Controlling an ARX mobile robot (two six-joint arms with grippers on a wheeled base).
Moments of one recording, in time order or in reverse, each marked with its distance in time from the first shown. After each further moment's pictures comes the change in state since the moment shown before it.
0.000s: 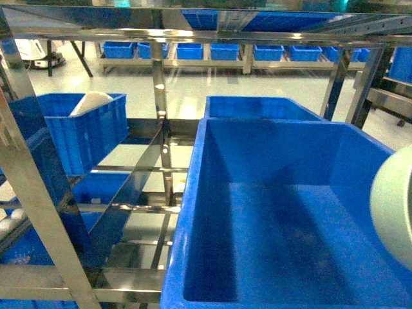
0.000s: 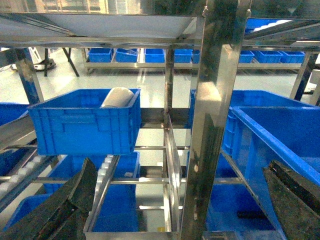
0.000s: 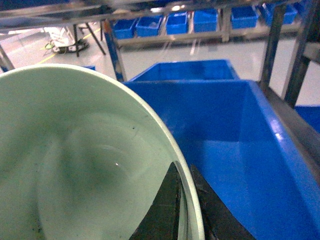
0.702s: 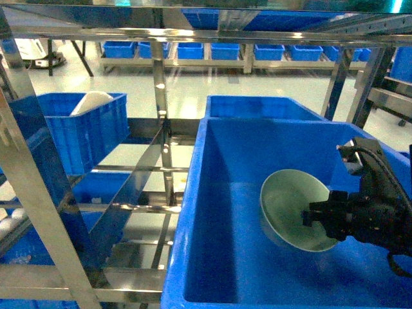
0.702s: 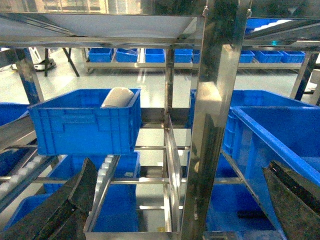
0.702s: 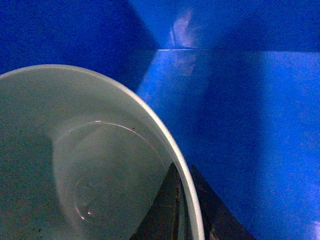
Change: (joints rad) left arm 0.000 0.000 0.000 0.001 0.000 0.000; right arm 0.053 0.786 0.735 -0.409 -0.102 0.019
